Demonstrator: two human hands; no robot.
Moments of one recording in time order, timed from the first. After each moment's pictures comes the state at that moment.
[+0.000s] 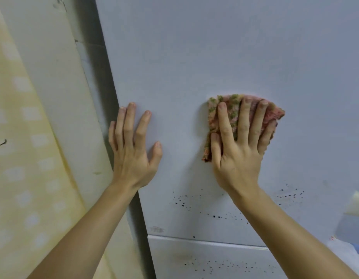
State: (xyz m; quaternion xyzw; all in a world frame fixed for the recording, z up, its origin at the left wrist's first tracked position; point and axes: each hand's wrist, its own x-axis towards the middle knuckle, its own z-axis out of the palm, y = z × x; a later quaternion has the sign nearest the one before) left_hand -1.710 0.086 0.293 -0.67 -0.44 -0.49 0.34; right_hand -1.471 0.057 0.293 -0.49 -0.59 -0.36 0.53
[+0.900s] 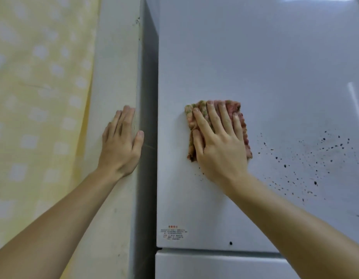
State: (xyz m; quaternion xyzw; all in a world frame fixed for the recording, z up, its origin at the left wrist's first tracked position) left_hand -1.811 0.127 0.189 -0.64 -0.41 -0.56 0.32; right_hand -1.562 0.092 0.174 -0.40 -0.58 -0.46 0.54
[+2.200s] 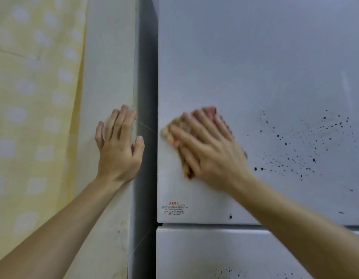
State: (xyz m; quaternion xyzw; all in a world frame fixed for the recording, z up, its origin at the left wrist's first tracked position) left_hand -1.807 0.140 0.128 -0.61 -0.36 -0.61 0.35; right_hand -1.553 0.098 0.128 -0.33 -0.66 -0.54 0.40
